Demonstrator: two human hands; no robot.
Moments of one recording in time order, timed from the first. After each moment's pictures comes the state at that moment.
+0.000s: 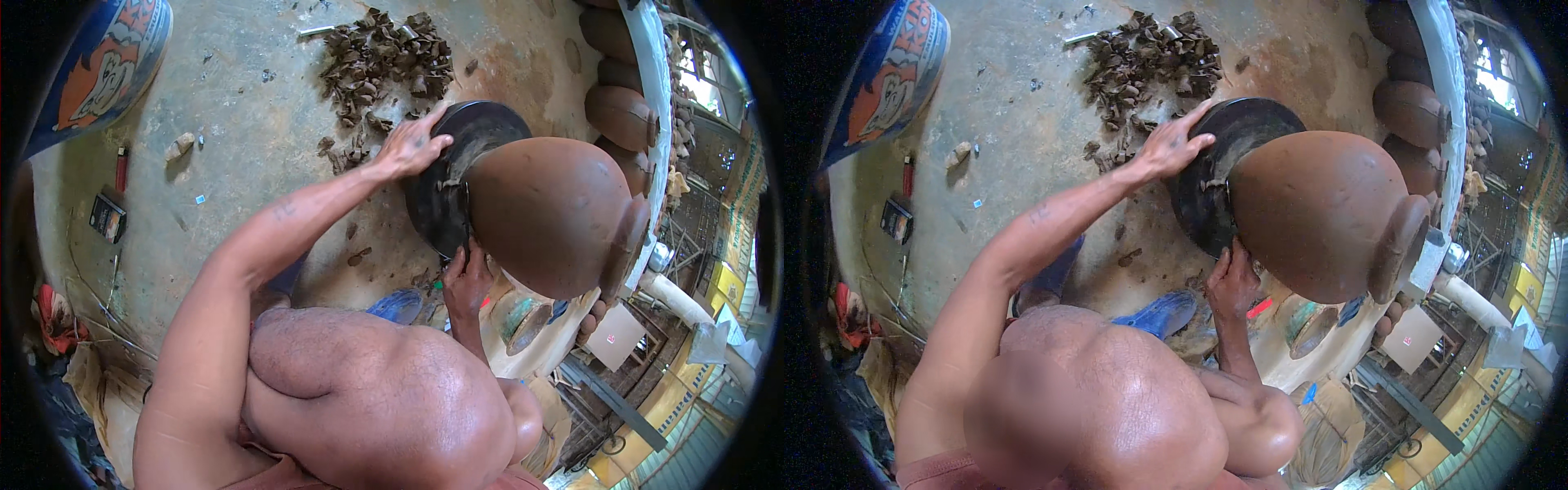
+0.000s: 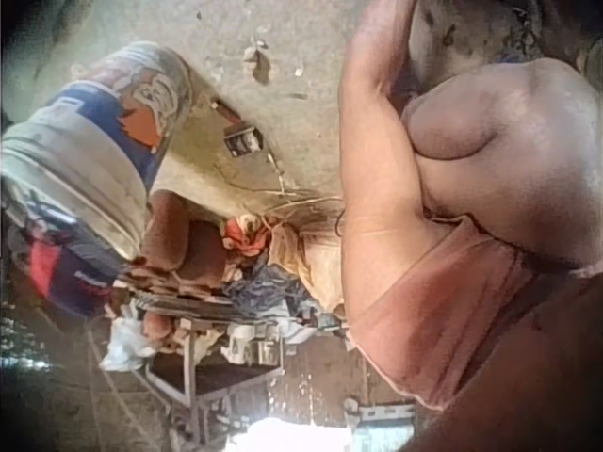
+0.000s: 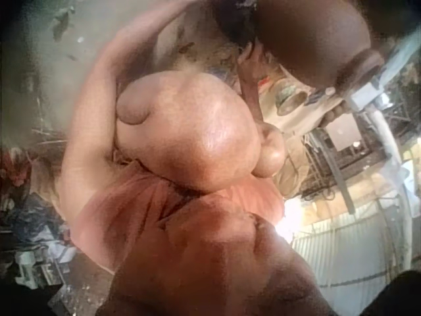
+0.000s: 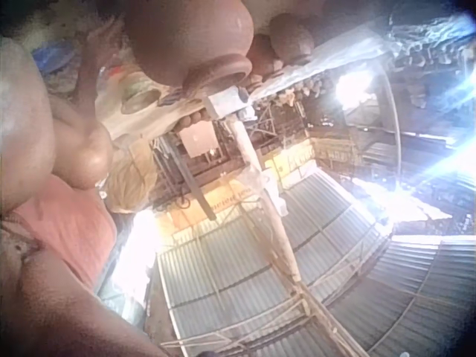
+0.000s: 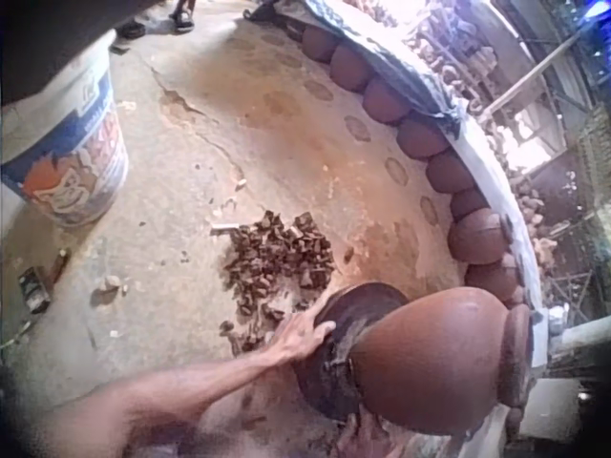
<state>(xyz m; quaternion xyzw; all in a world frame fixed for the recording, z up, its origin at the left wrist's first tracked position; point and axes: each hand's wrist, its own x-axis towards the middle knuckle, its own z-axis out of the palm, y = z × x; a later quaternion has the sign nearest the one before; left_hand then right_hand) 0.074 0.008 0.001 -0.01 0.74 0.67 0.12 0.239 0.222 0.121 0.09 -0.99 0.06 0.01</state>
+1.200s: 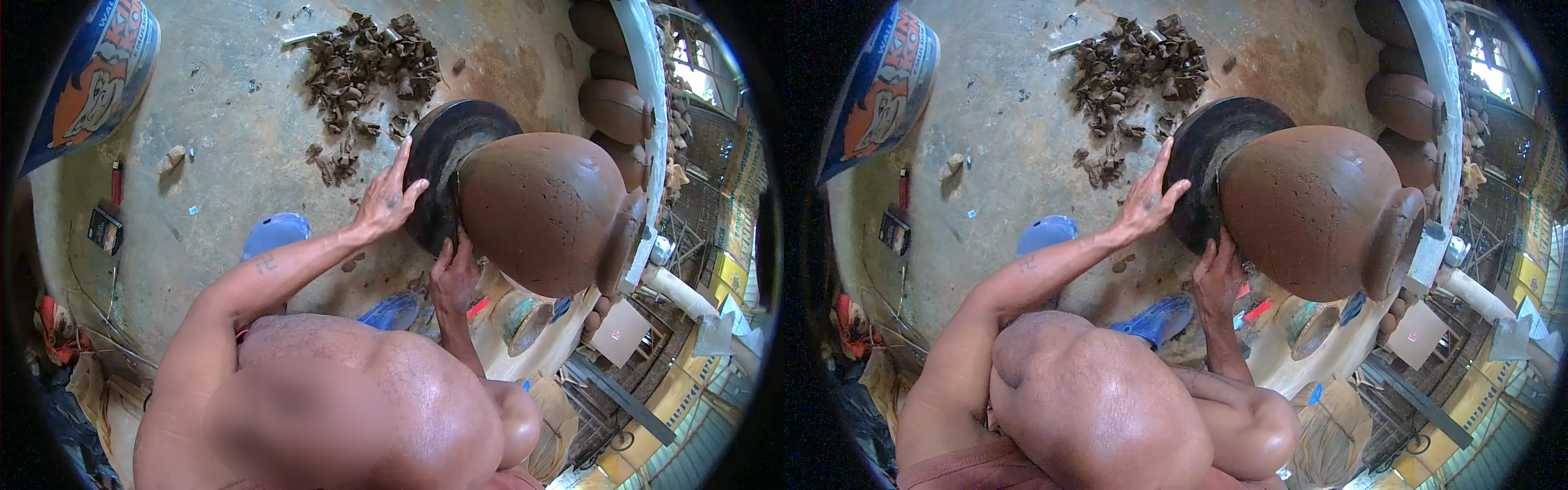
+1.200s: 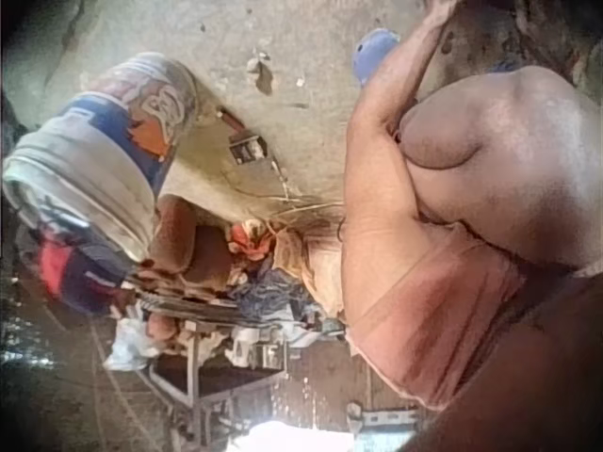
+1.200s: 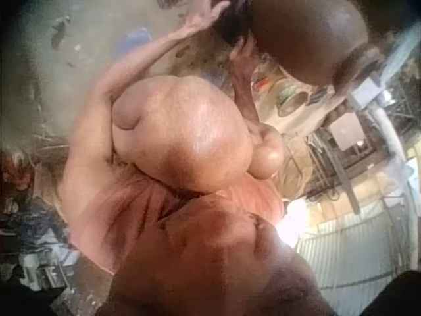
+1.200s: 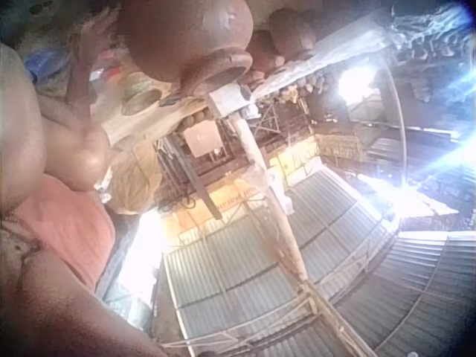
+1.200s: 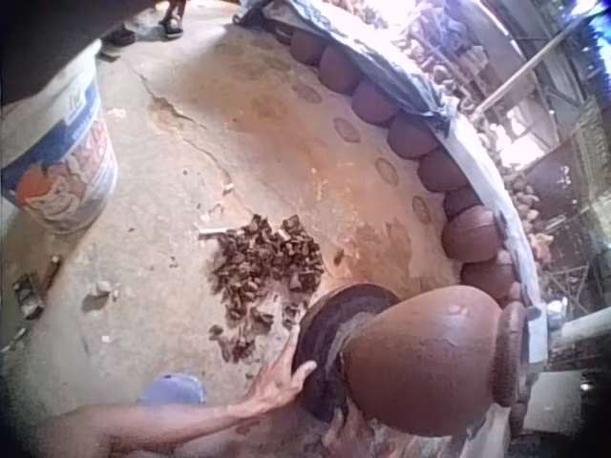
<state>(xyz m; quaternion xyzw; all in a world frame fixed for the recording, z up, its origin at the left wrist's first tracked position) 0.163 0.034 0.006 -0.08 0.71 0.69 0.12 0.232 0.201 0.111 0.01 -0.99 0.11 0.00</state>
